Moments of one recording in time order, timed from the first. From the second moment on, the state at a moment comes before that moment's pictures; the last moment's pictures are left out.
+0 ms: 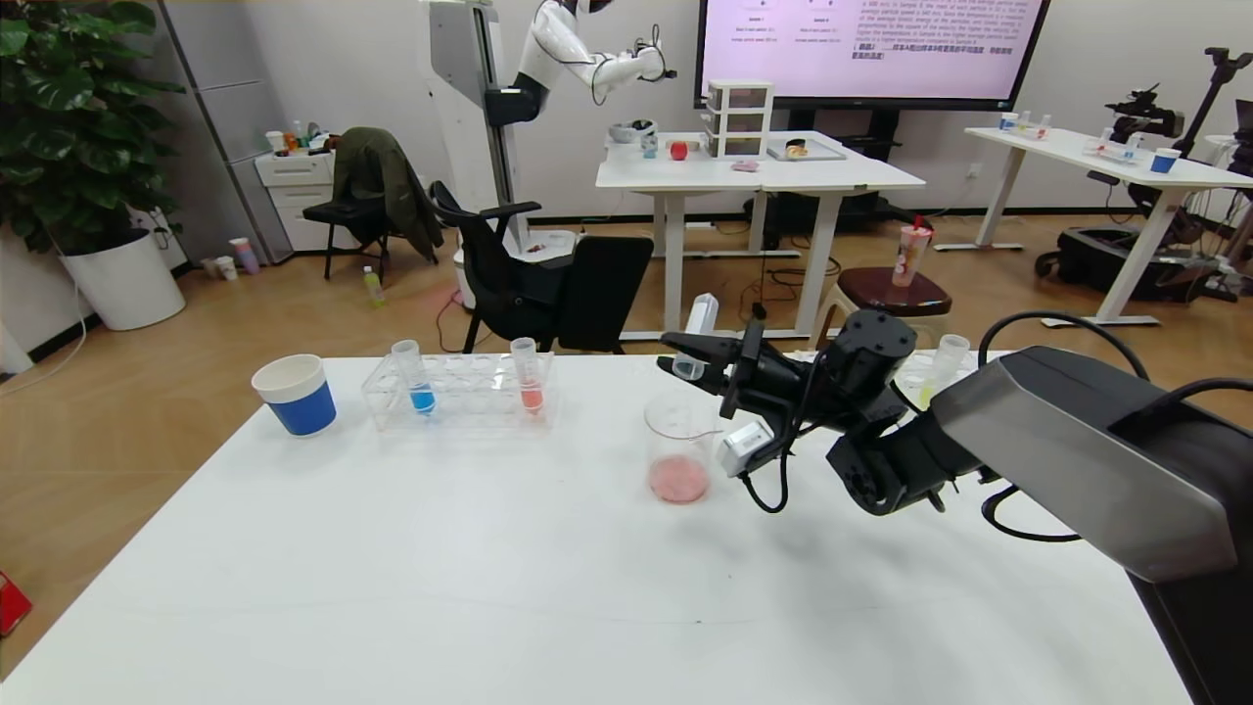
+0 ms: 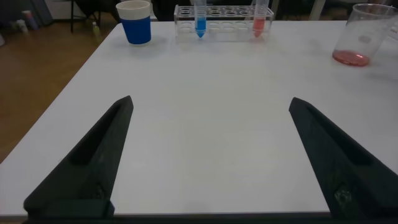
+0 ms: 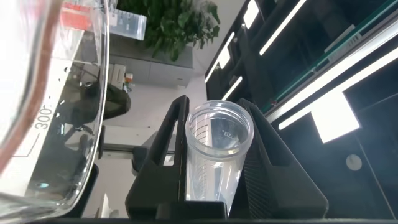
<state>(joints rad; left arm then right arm) 0.00 0.00 0.00 0.00 0.00 0.00 0.37 2.49 -1.41 -1.38 0.86 -1.62</state>
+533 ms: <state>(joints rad) 0.00 0.00 0.00 0.00 0.00 0.00 0.37 2.43 -1.39 -1.49 0.75 -1.25</state>
